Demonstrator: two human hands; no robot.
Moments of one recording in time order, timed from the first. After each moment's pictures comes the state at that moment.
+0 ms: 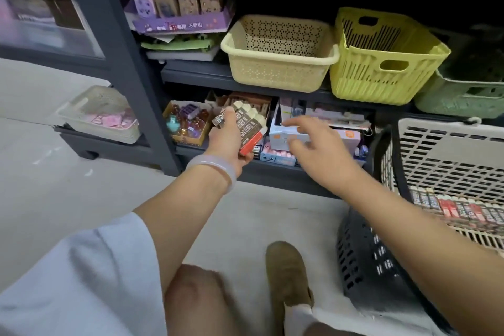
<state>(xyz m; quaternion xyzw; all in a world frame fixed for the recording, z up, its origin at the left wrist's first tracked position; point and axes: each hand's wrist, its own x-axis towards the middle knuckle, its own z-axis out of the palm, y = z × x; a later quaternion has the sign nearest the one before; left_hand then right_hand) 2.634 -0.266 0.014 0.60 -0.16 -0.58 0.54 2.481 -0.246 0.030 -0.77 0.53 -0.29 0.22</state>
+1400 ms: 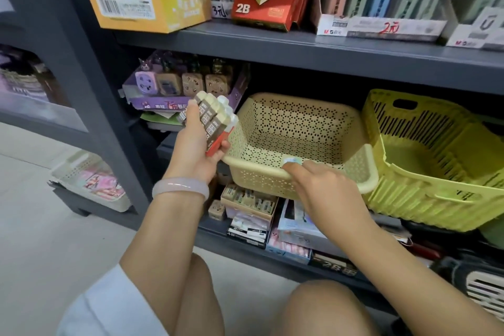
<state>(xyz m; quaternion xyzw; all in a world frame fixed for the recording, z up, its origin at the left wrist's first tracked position) 2.690 -0.424 0.094 0.47 -0.15 -0.51 0.70 2.499 -0.408 0.060 -0.86 0.47 -0.15 -0.13</state>
